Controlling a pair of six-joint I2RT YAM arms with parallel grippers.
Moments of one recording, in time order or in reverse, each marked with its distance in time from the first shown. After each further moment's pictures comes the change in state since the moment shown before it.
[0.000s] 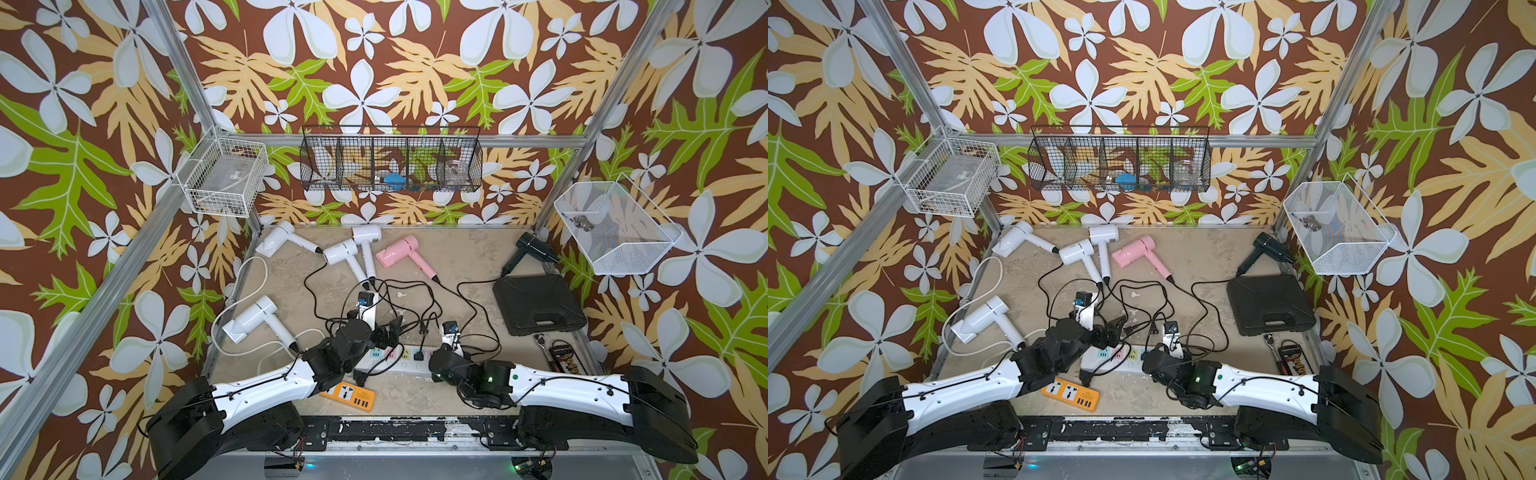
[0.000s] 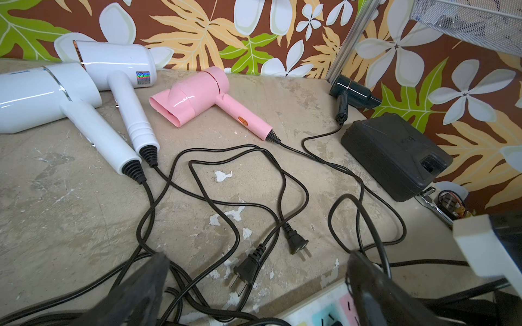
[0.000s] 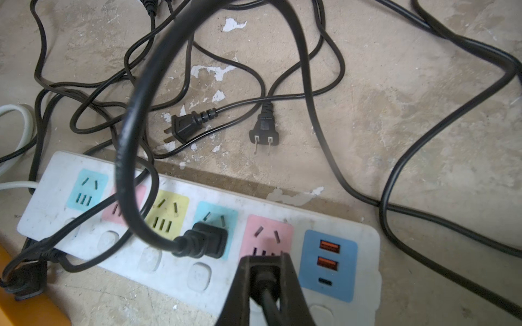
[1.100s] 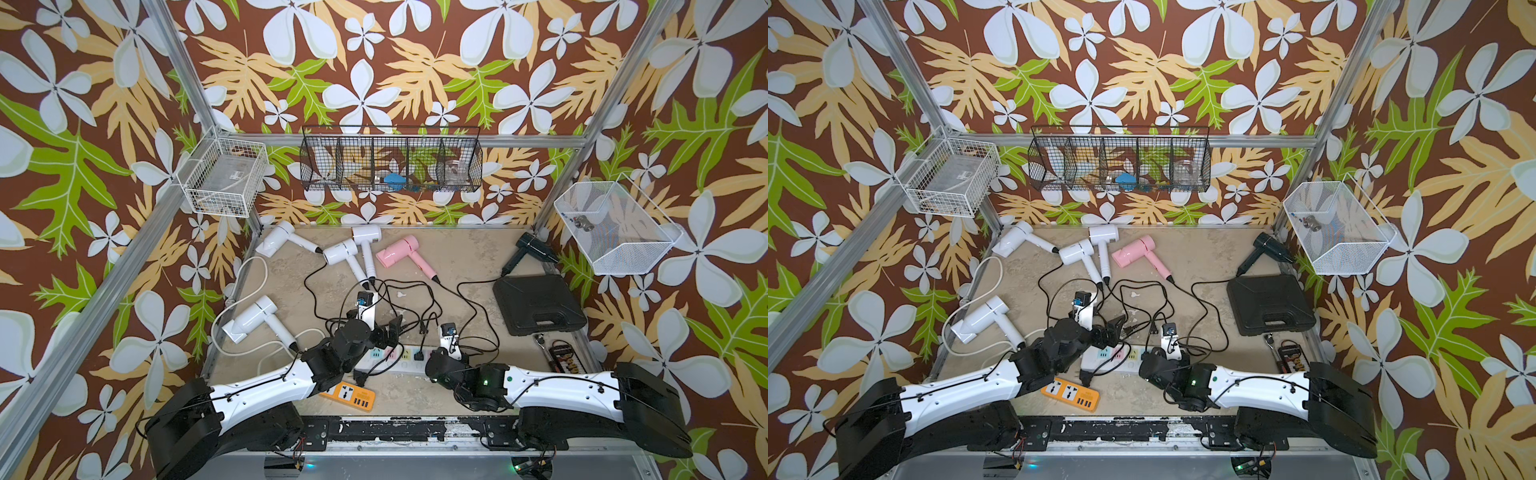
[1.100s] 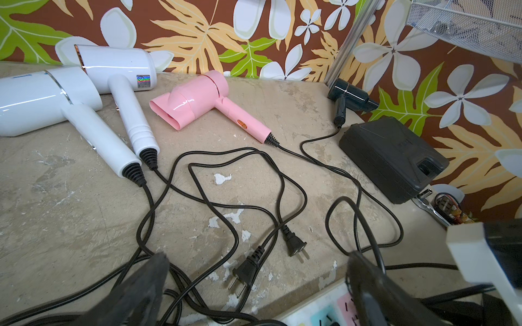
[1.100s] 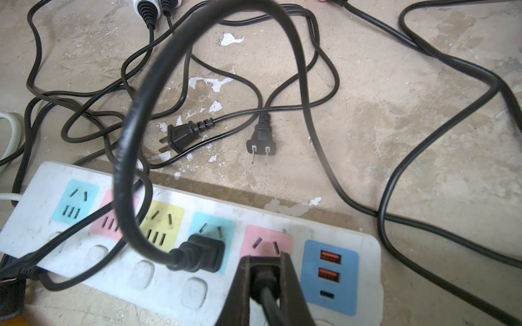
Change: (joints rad) left arm 0.000 -0.012 0.000 0.000 0.000 0.000; right arm 0.027 0.035 -0.031 0.075 0.077 0.004
